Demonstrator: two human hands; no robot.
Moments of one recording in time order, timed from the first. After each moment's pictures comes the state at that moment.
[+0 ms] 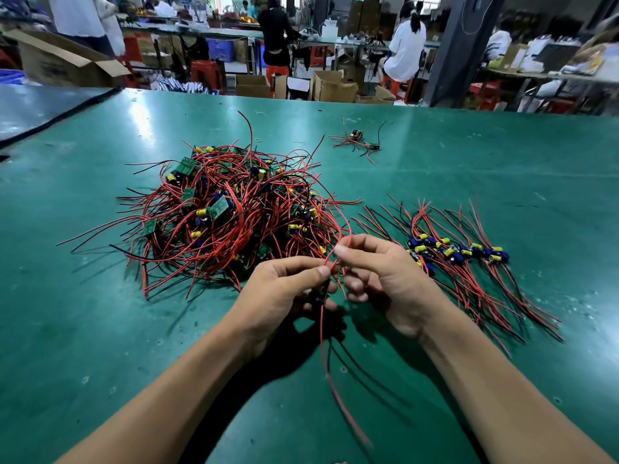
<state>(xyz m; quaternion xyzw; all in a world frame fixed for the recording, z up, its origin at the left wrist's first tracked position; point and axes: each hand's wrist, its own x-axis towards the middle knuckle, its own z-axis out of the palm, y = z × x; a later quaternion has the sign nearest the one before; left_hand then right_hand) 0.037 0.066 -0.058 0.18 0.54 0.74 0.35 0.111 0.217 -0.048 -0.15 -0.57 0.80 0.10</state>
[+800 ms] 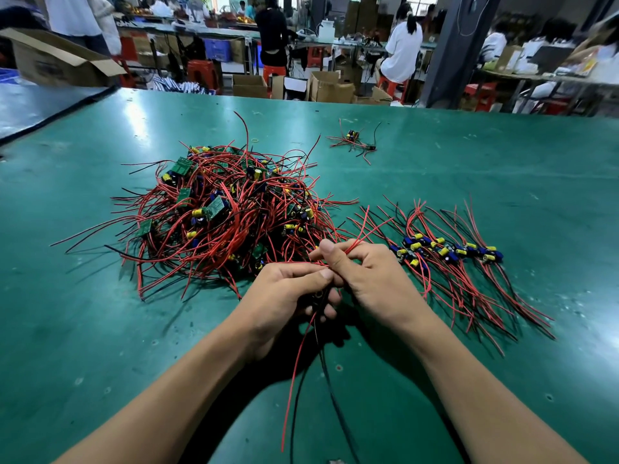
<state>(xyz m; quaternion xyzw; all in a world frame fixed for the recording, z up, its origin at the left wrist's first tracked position) 0.043 0.071 -0.060 0.20 0.55 0.71 0.39 0.110 0.207 -0.054 -0.13 -0.73 0.65 0.15</state>
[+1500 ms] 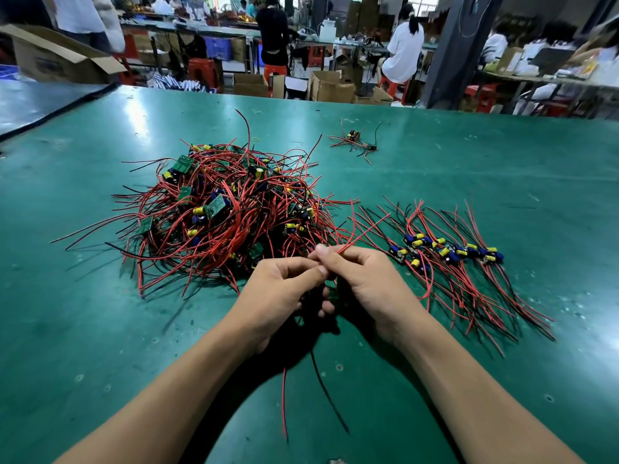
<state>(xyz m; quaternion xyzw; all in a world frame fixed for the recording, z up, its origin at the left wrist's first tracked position) 0.038 0.072 -0.063 0.18 0.58 0.72 0.33 0.101 0.202 -0.063 -0.17 -0.61 0.76 0.11</state>
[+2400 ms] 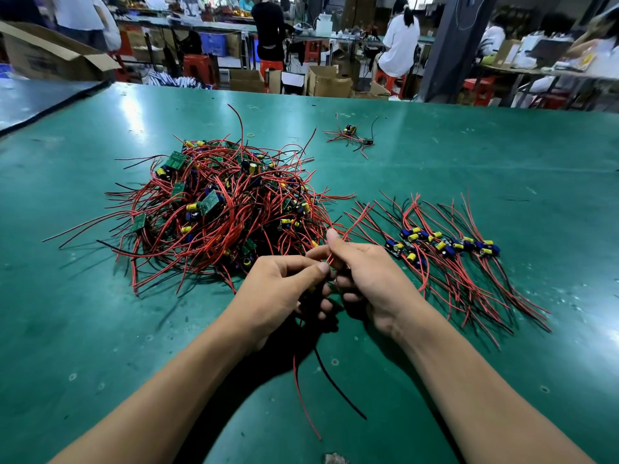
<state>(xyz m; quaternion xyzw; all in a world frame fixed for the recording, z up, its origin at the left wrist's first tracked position) 0.043 0.072 -0.060 0.21 0.60 0.70 0.33 0.105 0.199 -0.046 -0.24 -0.61 0.75 0.09</state>
